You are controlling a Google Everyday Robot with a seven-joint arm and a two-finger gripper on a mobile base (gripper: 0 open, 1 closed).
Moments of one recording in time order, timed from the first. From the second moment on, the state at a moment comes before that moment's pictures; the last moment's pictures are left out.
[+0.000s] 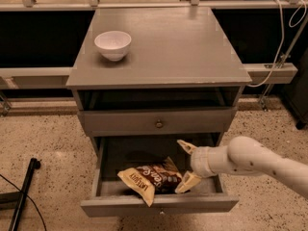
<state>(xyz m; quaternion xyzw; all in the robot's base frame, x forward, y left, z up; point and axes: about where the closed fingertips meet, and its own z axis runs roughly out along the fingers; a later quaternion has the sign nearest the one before) 0.514 -0.092 0.551 -0.64 0.65 0.15 0.38</state>
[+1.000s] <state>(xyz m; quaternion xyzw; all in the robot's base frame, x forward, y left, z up) 0.533 -0.049 0.443 -0.69 0.63 0.19 0.30</state>
